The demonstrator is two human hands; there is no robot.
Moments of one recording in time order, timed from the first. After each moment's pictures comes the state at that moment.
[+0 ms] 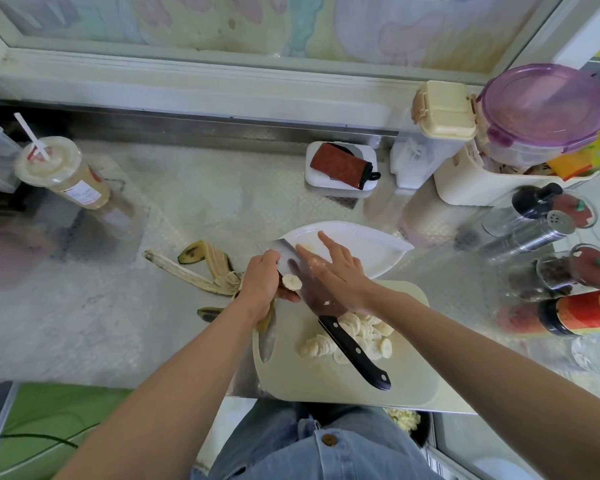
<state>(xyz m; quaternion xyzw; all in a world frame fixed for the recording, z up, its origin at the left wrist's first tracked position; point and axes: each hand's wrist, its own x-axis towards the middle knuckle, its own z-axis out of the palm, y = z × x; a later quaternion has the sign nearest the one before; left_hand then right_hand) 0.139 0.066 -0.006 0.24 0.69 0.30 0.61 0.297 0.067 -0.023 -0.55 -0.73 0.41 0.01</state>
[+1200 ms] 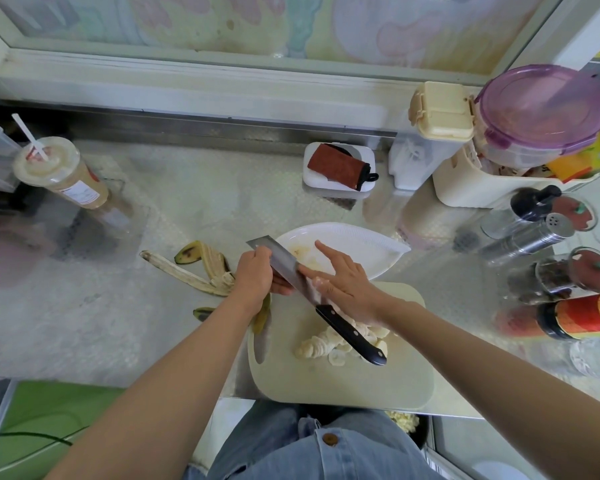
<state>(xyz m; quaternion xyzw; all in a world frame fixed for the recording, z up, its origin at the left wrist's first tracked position) 0.139 0.074 -0.015 0.27 0.72 0.30 0.57 0.322 0.058 -0.023 -0.48 -0.78 0.39 0.01</state>
